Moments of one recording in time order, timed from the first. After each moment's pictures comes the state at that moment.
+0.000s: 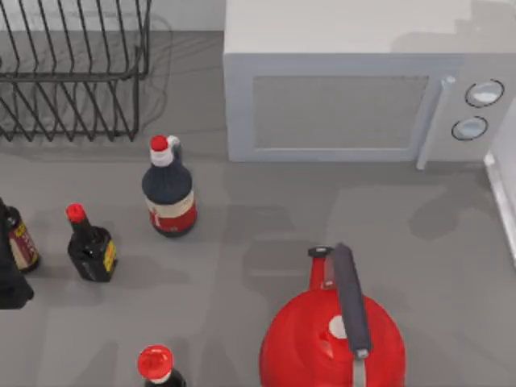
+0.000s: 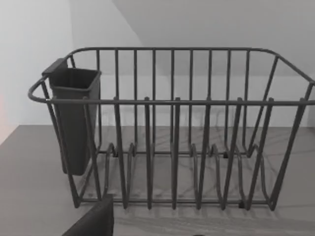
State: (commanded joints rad) left arm 0.00 0.00 0.00 0.00 0.00 0.00; right arm -0.14 2.42 2.41 -1.59 0.02 0.70
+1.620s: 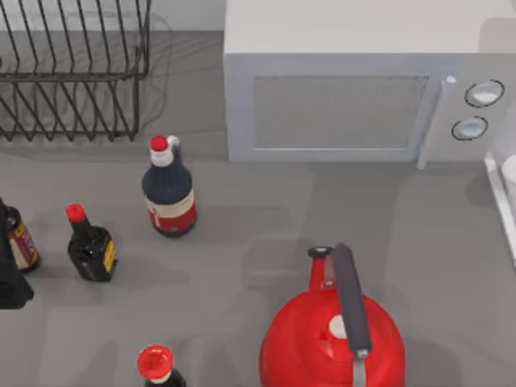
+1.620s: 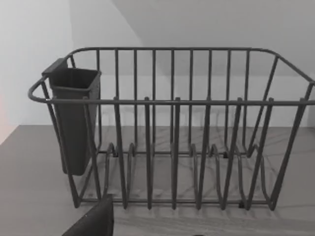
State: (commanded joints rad) left arm 0.00 0.00 0.00 0.00 0.00 0.00; right arm -0.16 2.59 2.42 -1.38 0.02 0.68
